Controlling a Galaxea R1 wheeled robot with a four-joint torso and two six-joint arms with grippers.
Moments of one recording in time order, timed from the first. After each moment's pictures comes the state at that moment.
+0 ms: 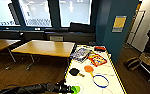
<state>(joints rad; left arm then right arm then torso) 0.55 2.51 -1.61 -0.24 0.38 -0.34 -1.34 2.16 -1.49 -0.21 0.14 0.44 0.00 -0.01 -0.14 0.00</state>
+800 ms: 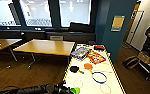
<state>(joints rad) 0.57 2.50 -1.59 -0.24 0.38 -0.34 -1.34 2.16 -1.50 -0.22 0.14 0.44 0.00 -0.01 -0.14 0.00</state>
